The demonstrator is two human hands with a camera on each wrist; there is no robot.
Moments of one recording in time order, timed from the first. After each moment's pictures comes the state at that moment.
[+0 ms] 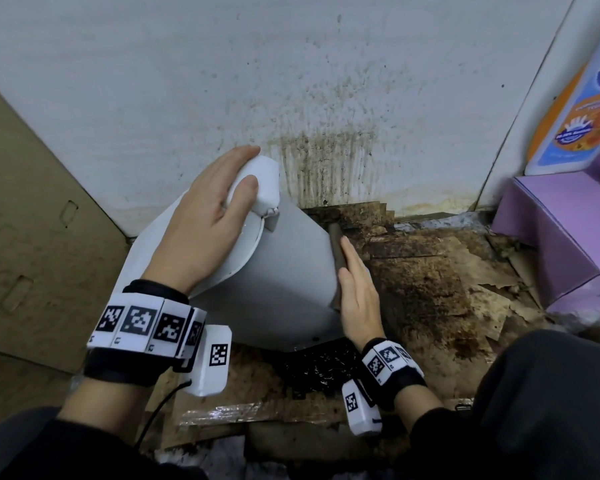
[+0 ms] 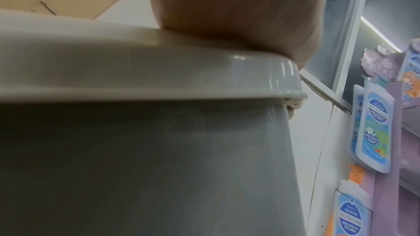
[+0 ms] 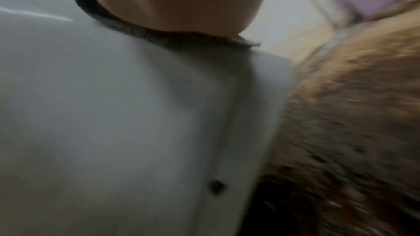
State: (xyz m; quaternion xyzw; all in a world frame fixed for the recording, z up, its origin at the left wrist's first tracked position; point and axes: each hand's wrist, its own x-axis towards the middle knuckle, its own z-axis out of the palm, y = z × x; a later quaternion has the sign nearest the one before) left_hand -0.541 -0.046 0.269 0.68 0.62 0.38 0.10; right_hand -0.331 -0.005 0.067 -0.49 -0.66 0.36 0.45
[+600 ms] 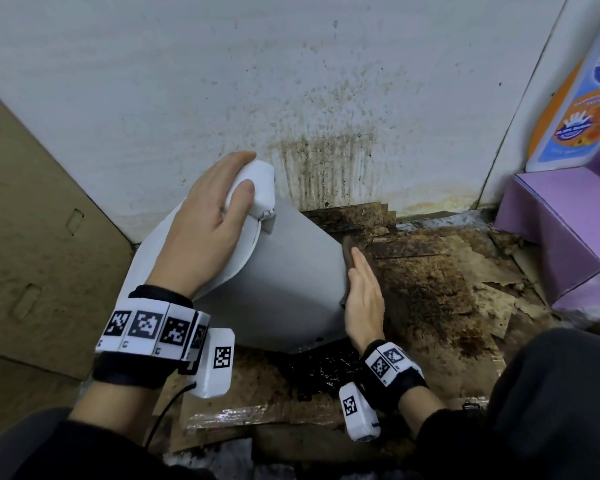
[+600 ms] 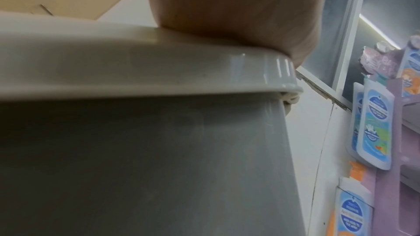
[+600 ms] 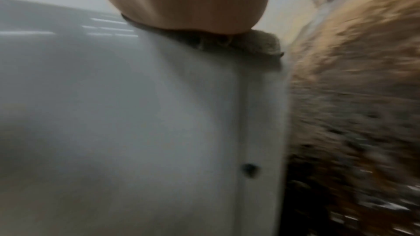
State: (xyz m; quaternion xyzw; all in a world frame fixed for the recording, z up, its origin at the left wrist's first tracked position) left_hand -0.543 -0.047 0.269 0.68 0.63 0.37 0.07; right_hand -0.339 -0.008 0.071 -0.56 -0.56 0.41 0.44
